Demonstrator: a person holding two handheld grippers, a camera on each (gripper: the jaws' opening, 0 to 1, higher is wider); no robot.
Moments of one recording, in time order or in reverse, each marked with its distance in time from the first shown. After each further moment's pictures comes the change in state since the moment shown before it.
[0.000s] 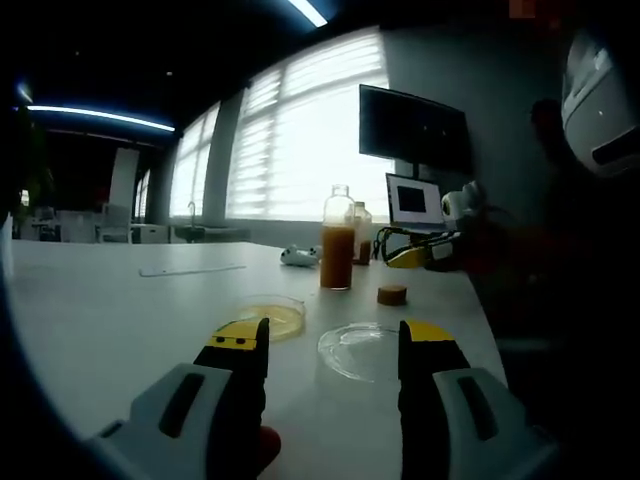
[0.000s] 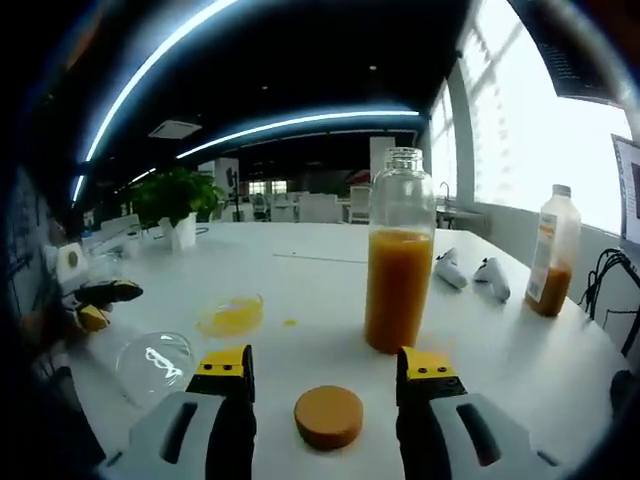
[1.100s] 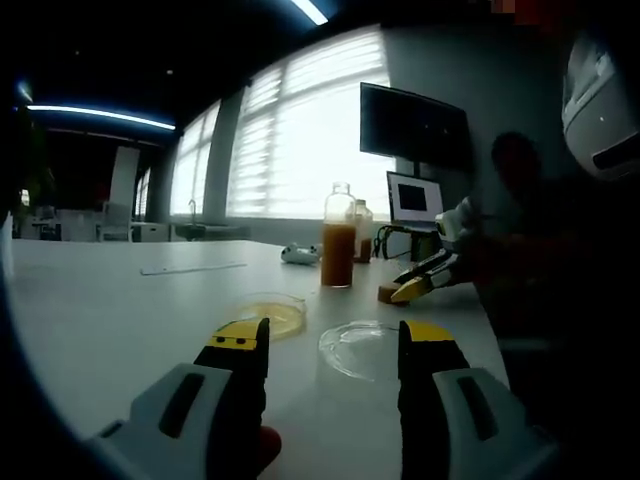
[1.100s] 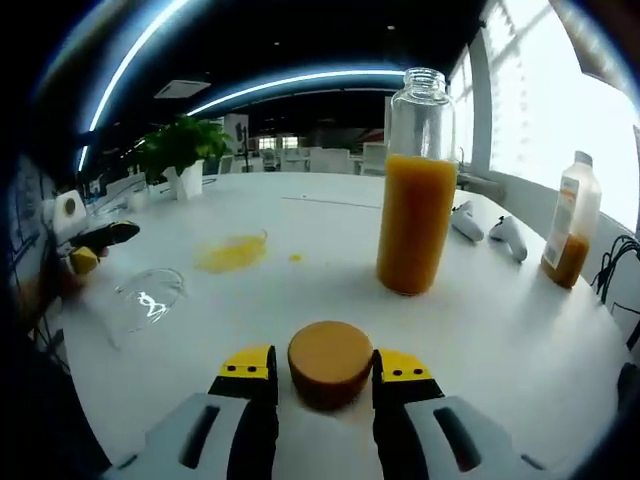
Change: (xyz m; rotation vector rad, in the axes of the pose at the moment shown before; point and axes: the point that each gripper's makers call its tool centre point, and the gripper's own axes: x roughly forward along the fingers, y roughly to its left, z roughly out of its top) left arm 0.001 0.003 -0.003 0.000 0.009 0.002; right arm 0.009 0.006 -0.055 -0.046 0.190 0.047
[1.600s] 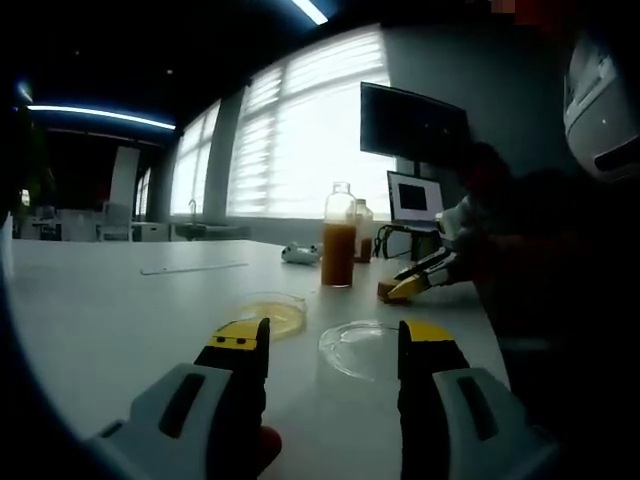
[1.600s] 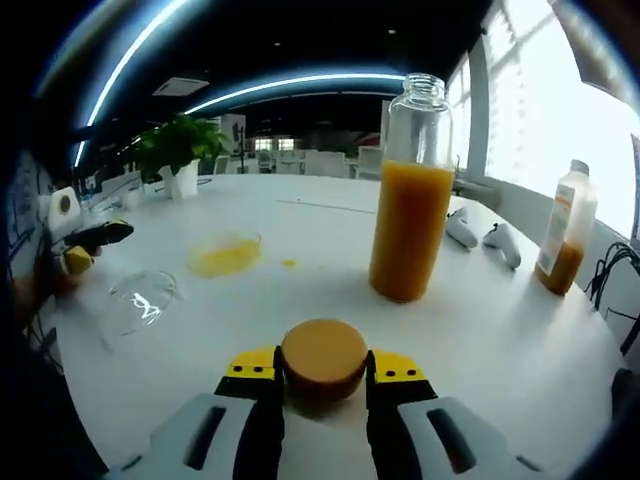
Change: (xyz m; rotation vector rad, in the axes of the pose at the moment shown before) left arm 0.000 0.003 -0.001 0.000 0.002 0.001; right arm -0.004 -0.006 0.009 -0.013 -0.024 -0.030
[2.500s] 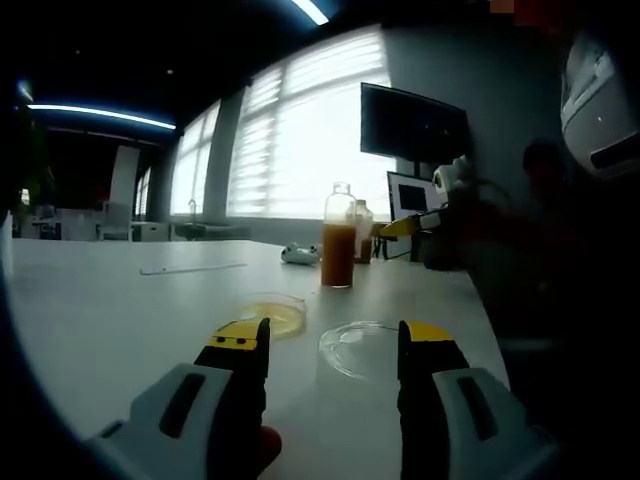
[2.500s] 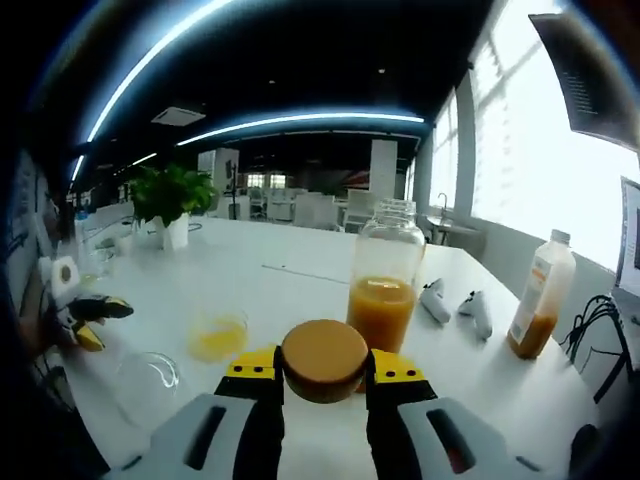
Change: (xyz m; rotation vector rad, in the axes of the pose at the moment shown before) left arm 0.000 0.005 -0.001 -0.003 -0.003 -0.002; right arm -0.025 -0.026 0.105 -0.002 -0.180 -0.053
